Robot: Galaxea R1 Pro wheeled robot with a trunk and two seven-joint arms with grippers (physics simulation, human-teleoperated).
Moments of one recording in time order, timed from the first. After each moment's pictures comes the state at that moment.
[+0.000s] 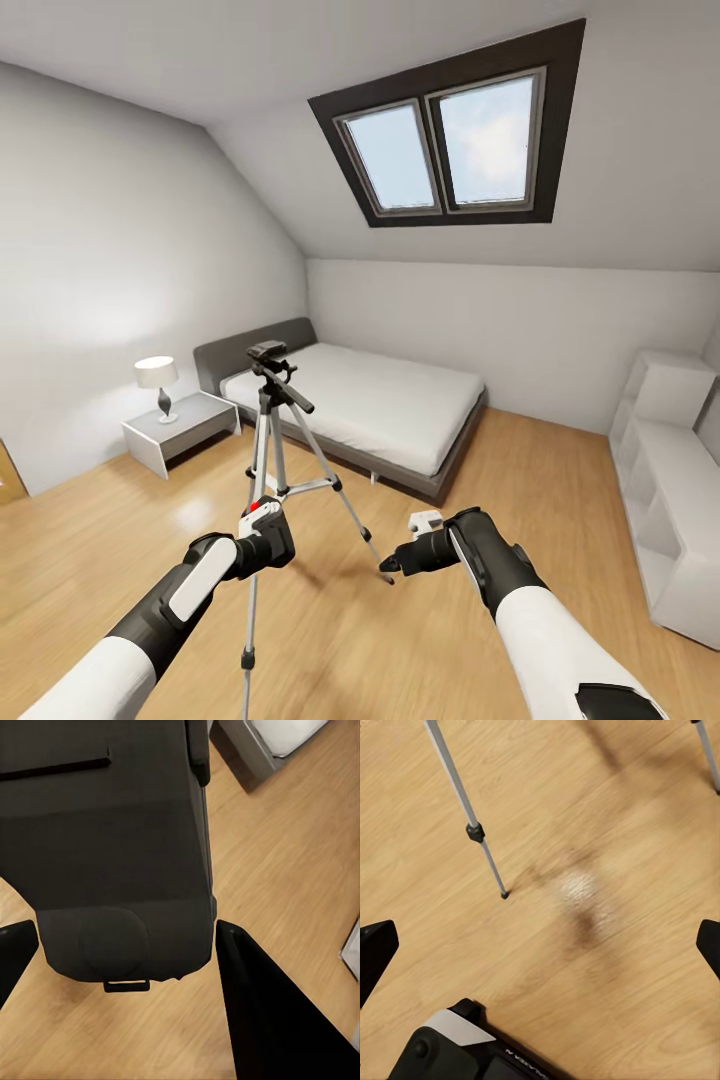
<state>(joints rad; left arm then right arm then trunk) -0.59 0.12 -0.36 -0.86 1.06 0.54 0.32 -0.74 0.13 -0.10 -0.60 0.44 0.76 0.66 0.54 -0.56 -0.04</state>
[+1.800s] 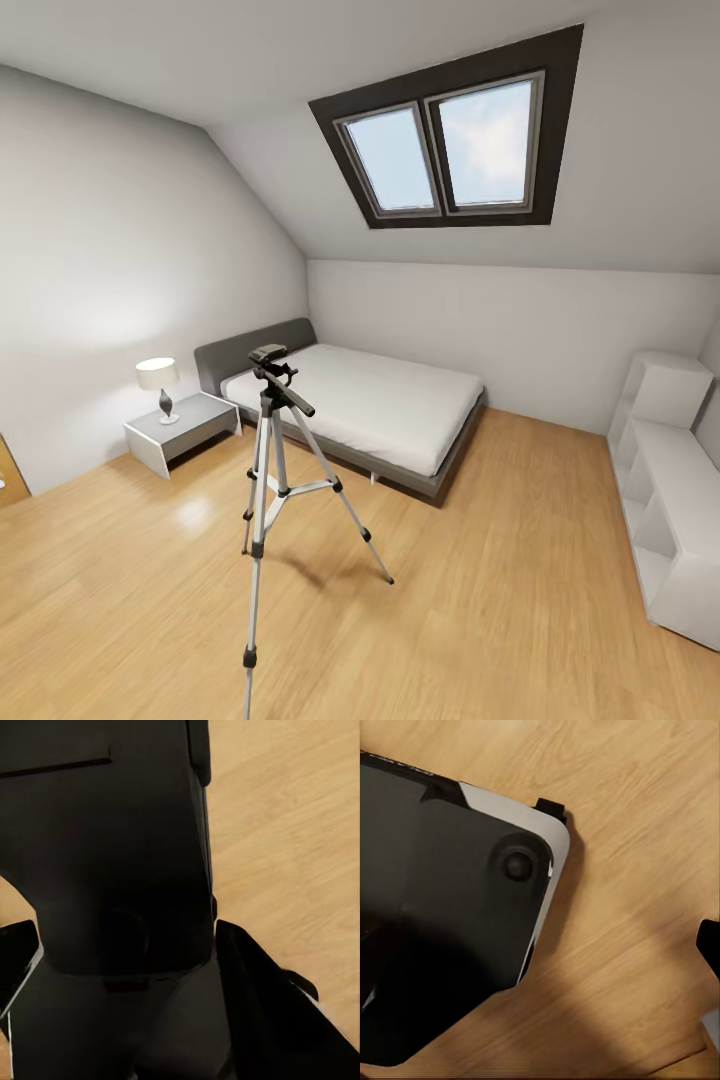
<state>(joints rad) -0.32 0.03 -0.36 0.00 0.98 0.12 0.06 -0.28 -0.12 -0.11 0.03 0.43 0.17 0.27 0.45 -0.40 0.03</state>
